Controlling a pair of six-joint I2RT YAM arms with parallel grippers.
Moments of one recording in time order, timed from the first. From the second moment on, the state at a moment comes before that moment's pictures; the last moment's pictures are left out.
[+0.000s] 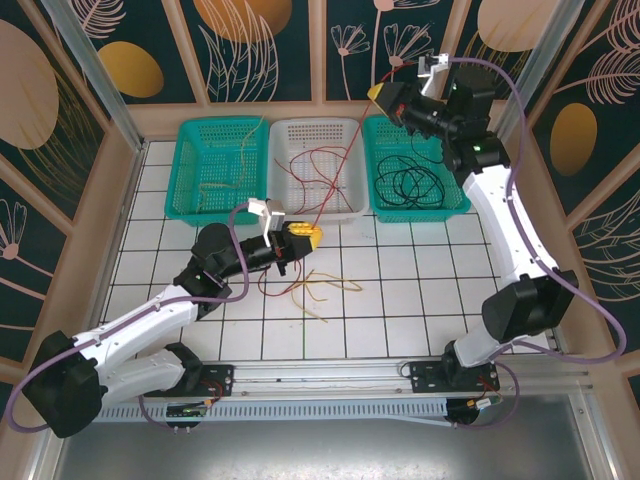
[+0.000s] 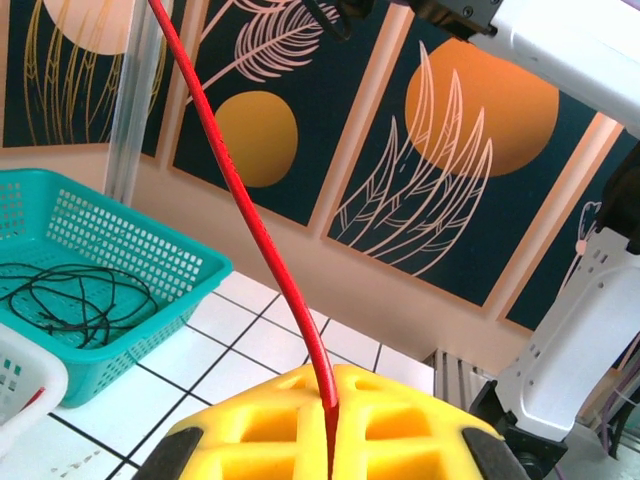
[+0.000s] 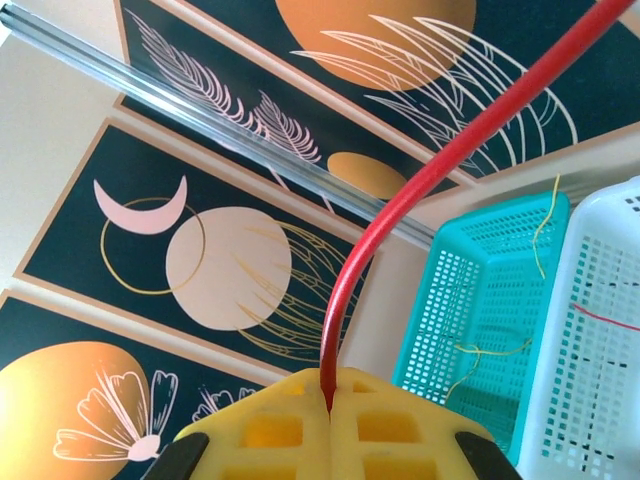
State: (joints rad) left arm -0.71 1.06 0.61 0.55 0.55 -0.42; right arm 0.24 1.57 1.71 -0.20 -0.71 0.96
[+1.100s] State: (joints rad) left arm -0.73 0.69 0.58 -0.02 -0.32 -0.71; right arm 0.37 1.95 2.24 -0.37 -0.59 0.68
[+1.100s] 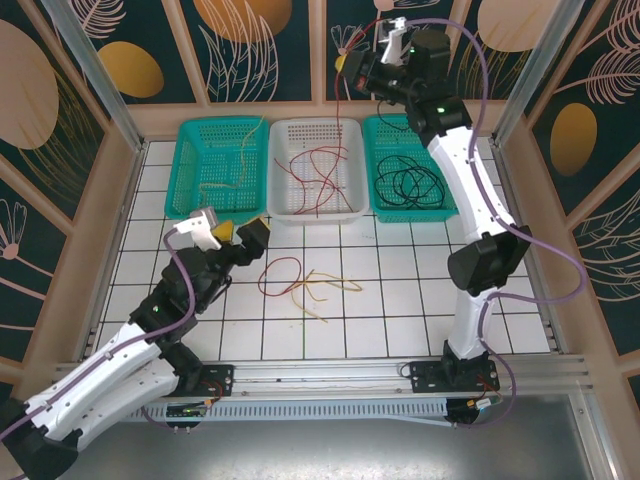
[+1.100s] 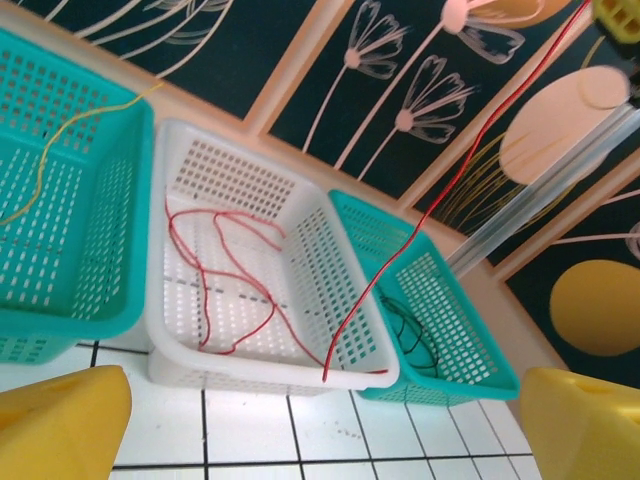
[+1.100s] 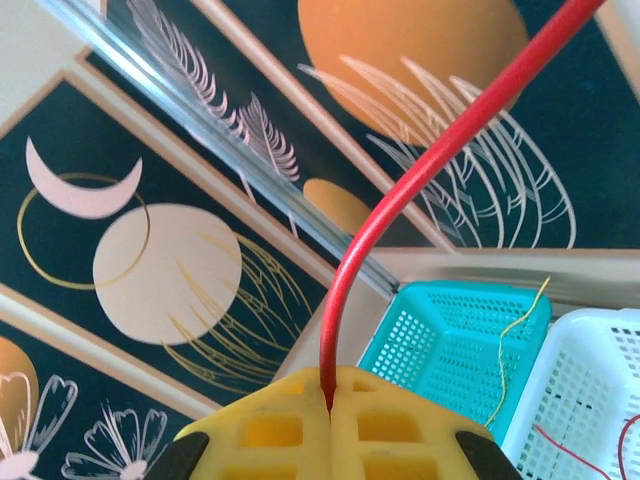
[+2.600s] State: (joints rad) left arm -0.66 0.96 0.75 -0.15 -0.26 -0.84; right arm 0.33 2.25 2.09 0.01 -0.78 0.98
